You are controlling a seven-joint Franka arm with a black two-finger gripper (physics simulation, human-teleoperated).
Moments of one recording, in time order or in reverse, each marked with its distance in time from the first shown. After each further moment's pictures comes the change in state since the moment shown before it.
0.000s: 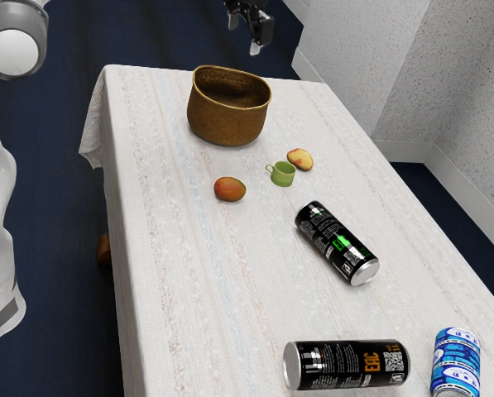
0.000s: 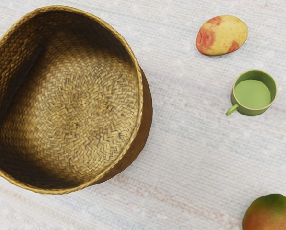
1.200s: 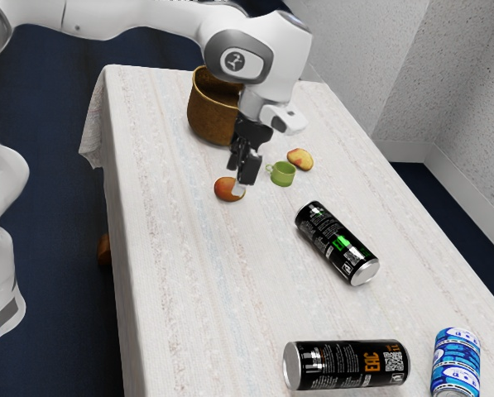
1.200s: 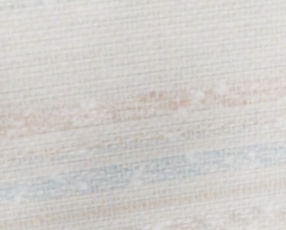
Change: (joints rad) arm -0.308 -0.141 -0.072 -0.547 -0.229 0.105 0.060
